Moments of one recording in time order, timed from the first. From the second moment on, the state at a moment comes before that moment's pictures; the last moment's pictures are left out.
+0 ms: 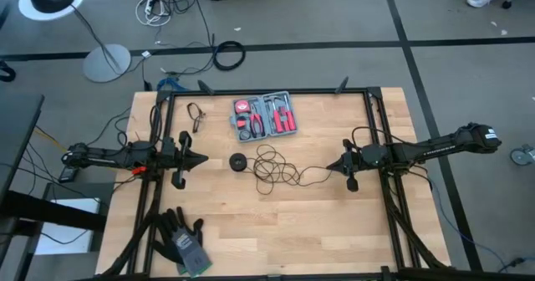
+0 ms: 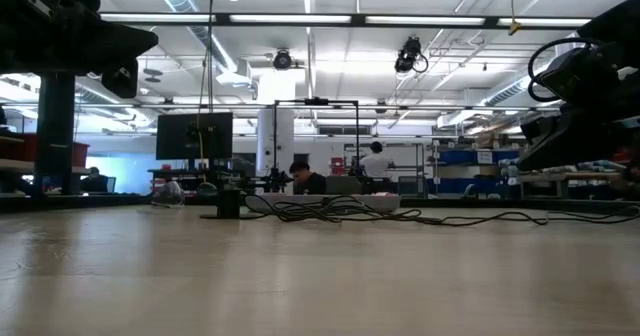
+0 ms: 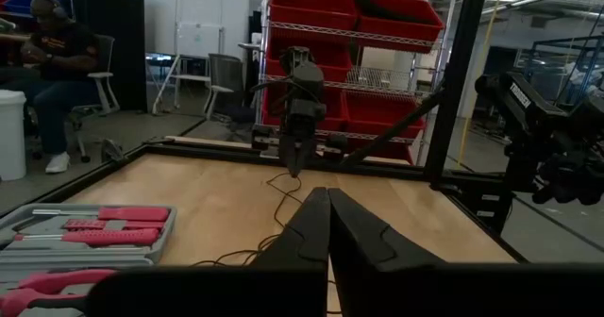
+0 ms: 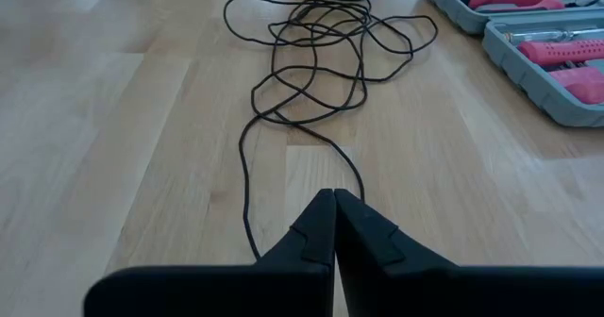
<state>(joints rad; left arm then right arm) -0.13 0.01 0.01 0.12 -0.13 -0.11 0.09 0.52 0.01 0.03 0.11 0.02</state>
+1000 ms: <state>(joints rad) -0.13 0.01 0.01 0.12 -0.13 -0.11 0.09 0.55 0.01 0.45 0.33 0.05</state>
